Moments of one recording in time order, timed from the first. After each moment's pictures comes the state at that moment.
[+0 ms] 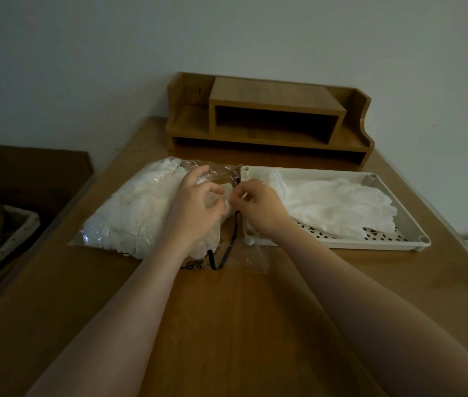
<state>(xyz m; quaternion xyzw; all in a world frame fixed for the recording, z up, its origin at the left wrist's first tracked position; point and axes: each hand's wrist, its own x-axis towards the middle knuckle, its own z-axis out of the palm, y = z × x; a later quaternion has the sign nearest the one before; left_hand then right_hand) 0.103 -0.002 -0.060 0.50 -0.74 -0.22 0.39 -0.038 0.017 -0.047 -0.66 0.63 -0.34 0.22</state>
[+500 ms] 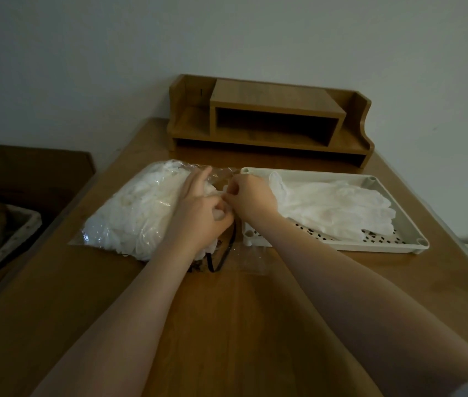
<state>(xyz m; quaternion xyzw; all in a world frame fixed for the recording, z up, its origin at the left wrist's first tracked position) 0.099 0.005 -0.068 0.49 -0.80 -0.12 0.34 -0.025 -0.009 -0.042 -0.66 0.71 -0.22 0.12</state>
